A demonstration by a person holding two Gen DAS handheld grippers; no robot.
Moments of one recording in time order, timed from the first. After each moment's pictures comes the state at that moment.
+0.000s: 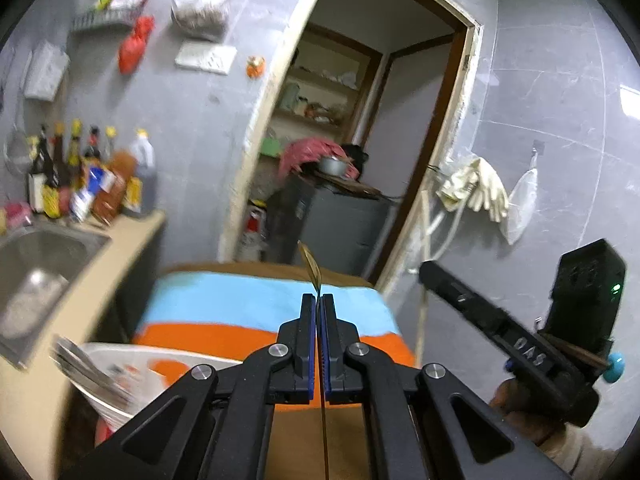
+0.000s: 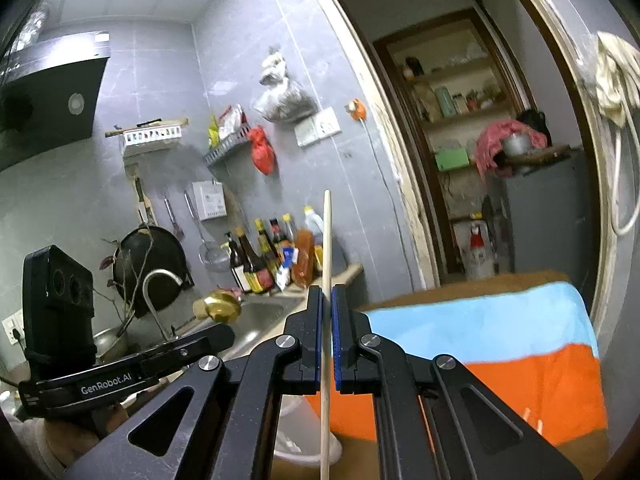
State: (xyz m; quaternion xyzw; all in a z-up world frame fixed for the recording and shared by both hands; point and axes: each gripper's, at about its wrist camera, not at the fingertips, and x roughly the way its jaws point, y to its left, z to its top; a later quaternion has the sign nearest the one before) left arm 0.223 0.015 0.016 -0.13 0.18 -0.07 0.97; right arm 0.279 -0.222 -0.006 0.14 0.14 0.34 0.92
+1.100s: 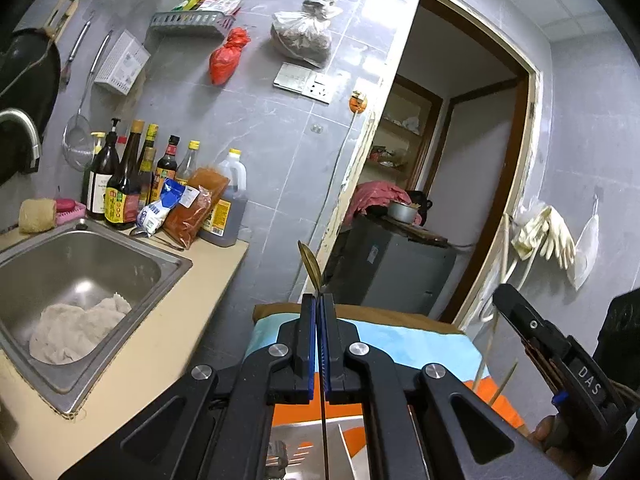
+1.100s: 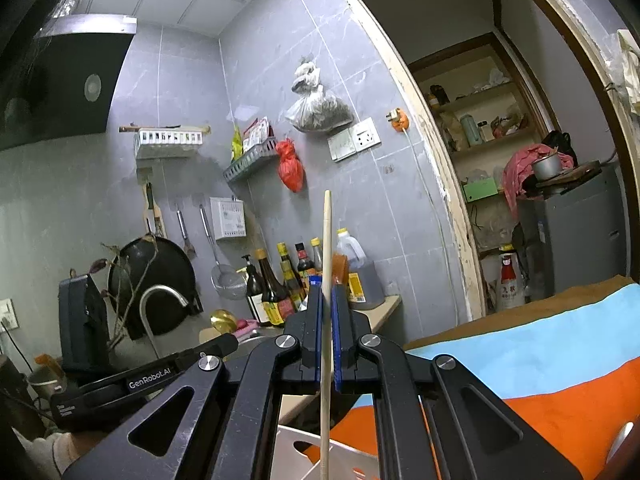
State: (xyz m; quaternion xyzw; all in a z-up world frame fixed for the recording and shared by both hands) left arm 0.256 0.147 -0.048 -0.17 0.12 0.02 0.98; right arm 0.302 -0.094 -0.051 0.15 0.06 0.36 0.92
